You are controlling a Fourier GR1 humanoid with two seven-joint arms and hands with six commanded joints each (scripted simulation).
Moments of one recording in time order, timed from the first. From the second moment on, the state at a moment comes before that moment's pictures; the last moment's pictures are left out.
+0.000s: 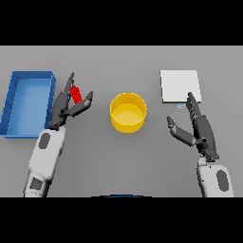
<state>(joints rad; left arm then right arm) -0.42 0.03 0.03 -1.04 -0.18 0.08 -0.11 0.02 -0.09 0.06 -1.63 0.12 0.02 -0.04</state>
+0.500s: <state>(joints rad) -0.51 -0.01 0.12 -0.88 -0.13 0.12 -0.23 0.01 -0.08 0.06 -1.62 0.12 0.01 -0.03</state>
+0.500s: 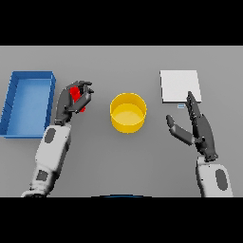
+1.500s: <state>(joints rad) -0.53 0.05 -0.02 -1.11 -0.26 0.12 -0.10 0.02 -0.08 0.08 -1.63 0.15 0.01 -0.07</state>
